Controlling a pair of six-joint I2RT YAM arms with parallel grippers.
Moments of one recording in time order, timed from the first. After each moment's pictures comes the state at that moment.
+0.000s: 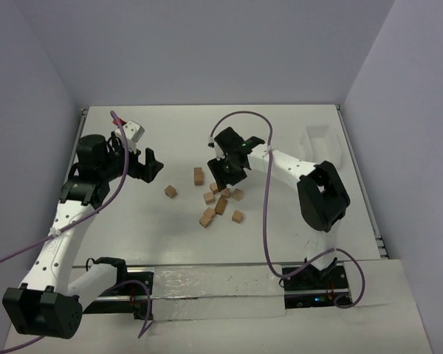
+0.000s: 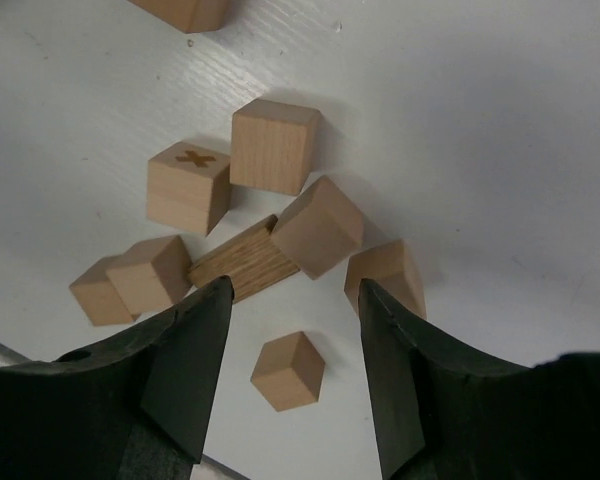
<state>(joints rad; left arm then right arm) -0.16 1.00 0.96 -0.37 0.45 0.14 0.66 1.85 1.44 -0.73 -0.12 0.15</state>
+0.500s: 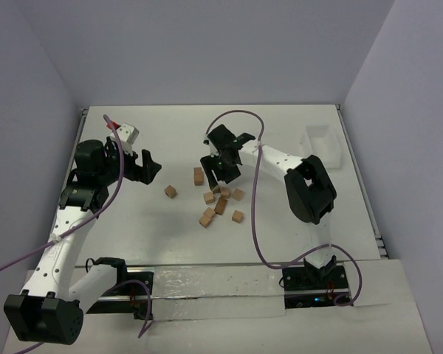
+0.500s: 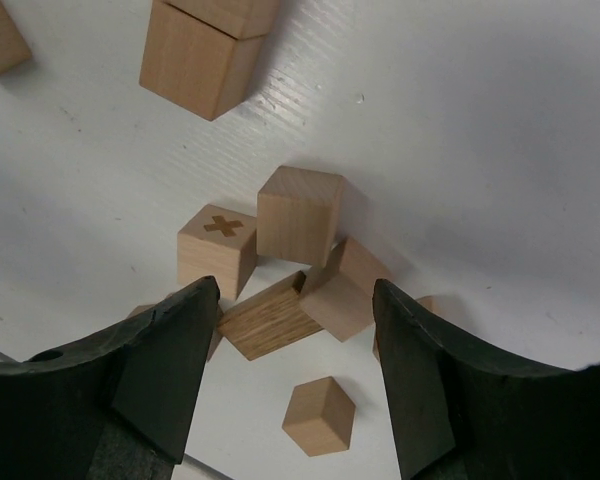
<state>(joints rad) -0.13 0.95 0.89 -0.34 0.42 0.06 0.66 2.00 1.57 -0.74 -0.14 0.23</state>
